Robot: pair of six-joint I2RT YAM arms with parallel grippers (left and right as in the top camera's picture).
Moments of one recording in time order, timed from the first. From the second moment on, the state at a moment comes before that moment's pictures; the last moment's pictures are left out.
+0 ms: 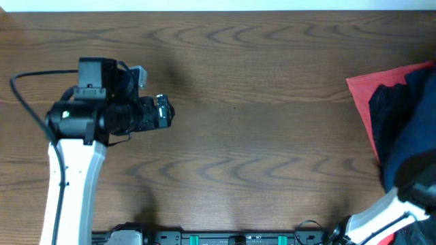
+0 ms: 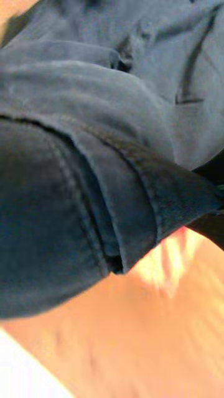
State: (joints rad) left arm -0.03 1.27 1.36 -1.20 0.31 -0.16; right arm -0.47 1.92 2.08 -1.17 0.08 0.32
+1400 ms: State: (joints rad) left arm -0.03 1.24 1.39 -1.17 0.20 -0.14; right arm 0.19 2.17 2.01 -1.17 -0.09 0.27
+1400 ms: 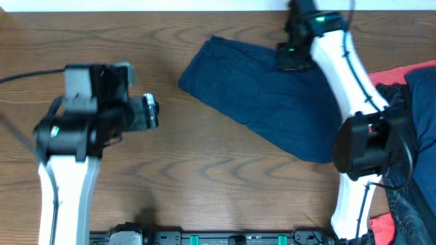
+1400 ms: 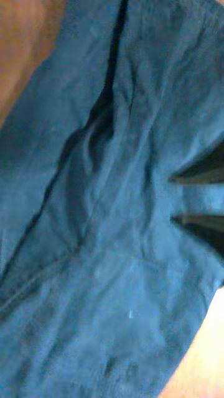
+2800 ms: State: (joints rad) left arm -0.15 1.95 1.39 -0.62 0.43 -0.11; right arm 0.37 1.90 1.52 -1.03 -0.20 0.16
